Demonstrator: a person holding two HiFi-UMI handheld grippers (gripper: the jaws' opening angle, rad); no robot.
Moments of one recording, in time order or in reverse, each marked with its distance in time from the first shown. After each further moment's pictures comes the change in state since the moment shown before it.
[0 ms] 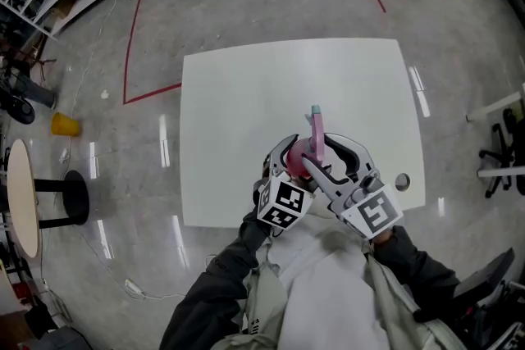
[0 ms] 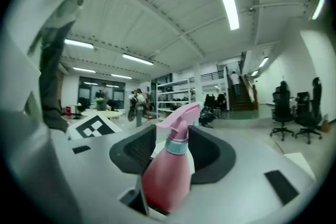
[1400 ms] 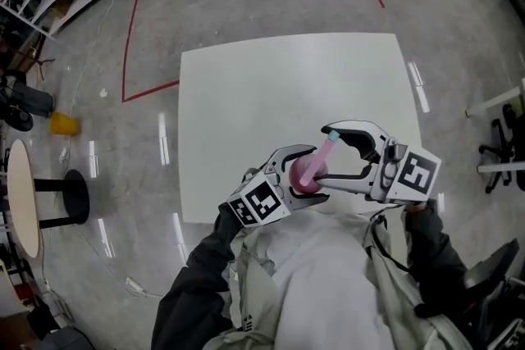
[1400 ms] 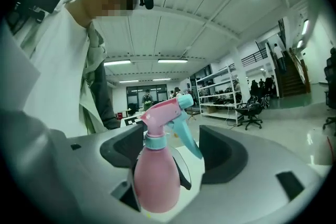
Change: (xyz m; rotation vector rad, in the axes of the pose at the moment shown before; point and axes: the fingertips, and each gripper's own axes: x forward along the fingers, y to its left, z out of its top) left arm -0.048 -0.064 0.019 0.161 -0.127 -0.549; right arm -0.028 0.019 0.022 0.091 0.078 0.547
